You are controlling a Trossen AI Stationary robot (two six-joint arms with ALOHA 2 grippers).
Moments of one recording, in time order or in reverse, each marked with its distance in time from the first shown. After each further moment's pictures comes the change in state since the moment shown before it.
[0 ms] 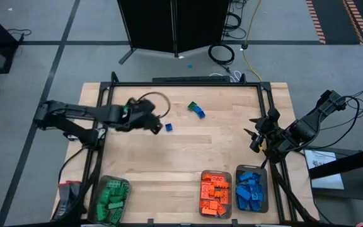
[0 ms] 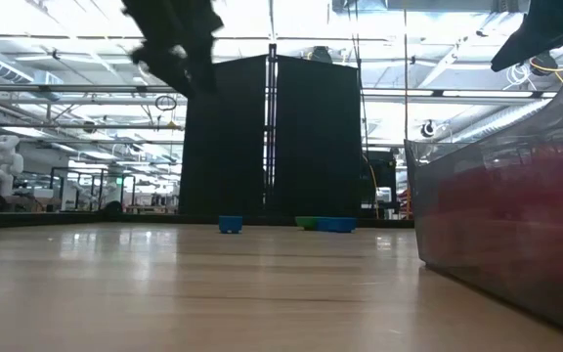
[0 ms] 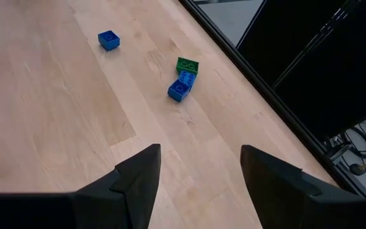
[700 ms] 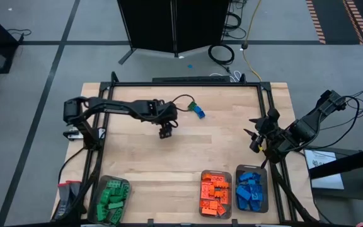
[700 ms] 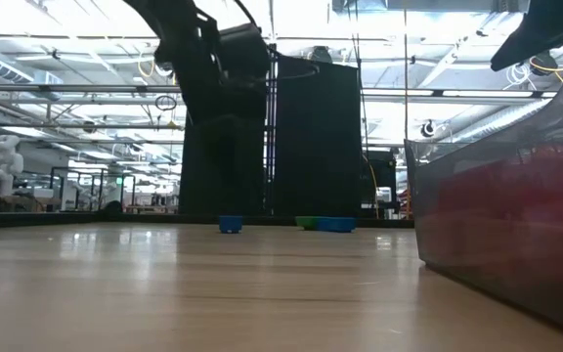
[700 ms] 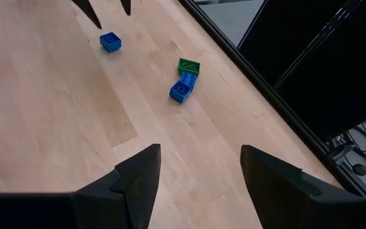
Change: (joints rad) left arm 0.247 0.379 -0.002 0.258 0.511 0.697; right arm 0.000 0.000 0.000 0.007 -0.001 0.000
